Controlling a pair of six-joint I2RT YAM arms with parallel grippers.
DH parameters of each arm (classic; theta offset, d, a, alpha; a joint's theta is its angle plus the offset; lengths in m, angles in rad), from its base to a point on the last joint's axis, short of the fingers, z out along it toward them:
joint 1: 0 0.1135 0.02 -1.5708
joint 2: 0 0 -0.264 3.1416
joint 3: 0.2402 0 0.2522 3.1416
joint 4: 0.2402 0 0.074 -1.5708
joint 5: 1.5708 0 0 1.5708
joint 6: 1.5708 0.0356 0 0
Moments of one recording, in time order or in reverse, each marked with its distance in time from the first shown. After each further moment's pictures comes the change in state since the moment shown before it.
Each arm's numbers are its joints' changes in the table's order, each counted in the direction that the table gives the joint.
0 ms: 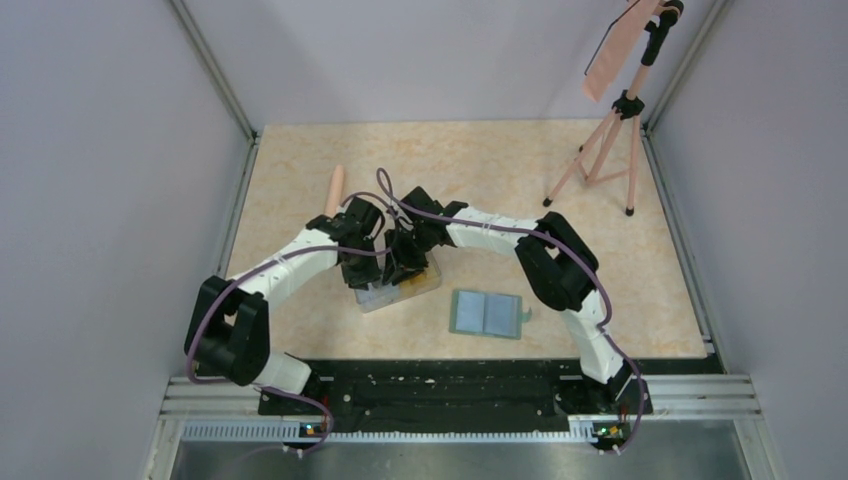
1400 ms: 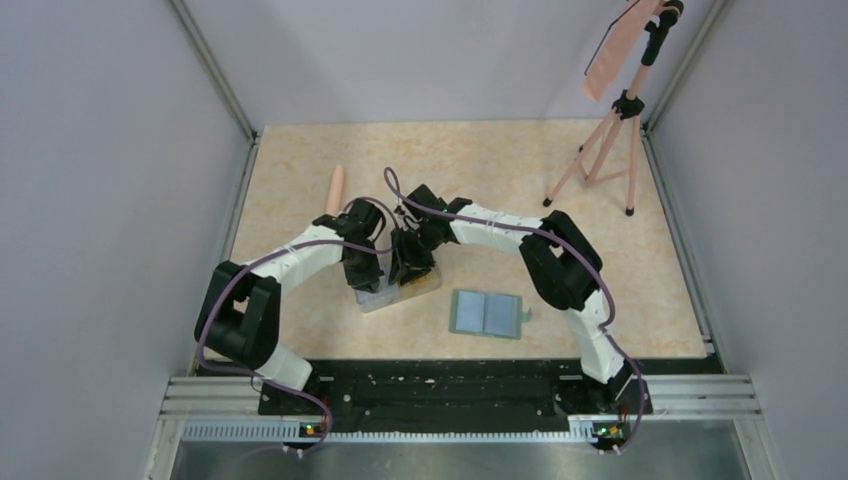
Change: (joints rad) left arm 0.023 0.090 -0.011 -0.040 0.039 -0.012; right arm -0.013 -0.020 0.000 0.083 0.026 0.007
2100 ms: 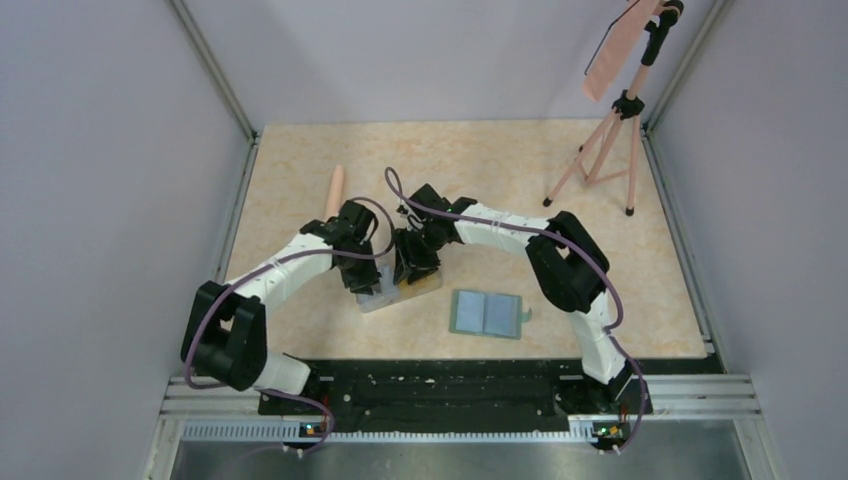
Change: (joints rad) left arm 0.020 -0.134 -0.047 0.014 0.084 0.000; right arm -0.002 -0.051 -0.034 0.018 0.037 -0.063
